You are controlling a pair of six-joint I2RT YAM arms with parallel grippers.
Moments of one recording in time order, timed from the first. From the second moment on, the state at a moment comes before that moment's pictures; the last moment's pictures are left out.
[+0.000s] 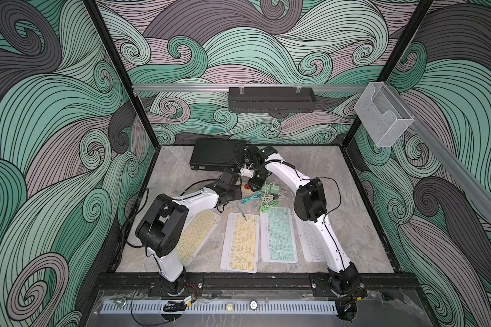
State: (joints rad) left arm -0.54 1.73 1.02 -0.19 -0.09 -0.55; right arm 0.60 2.50 2.39 -1.33 -0.10 -0.57
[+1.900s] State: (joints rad) left arm -0.48 1.91 1.13 -0.14 0.18 -0.64; right arm 0.62 2.36 2.12 -1.17 -0.16 -0.62
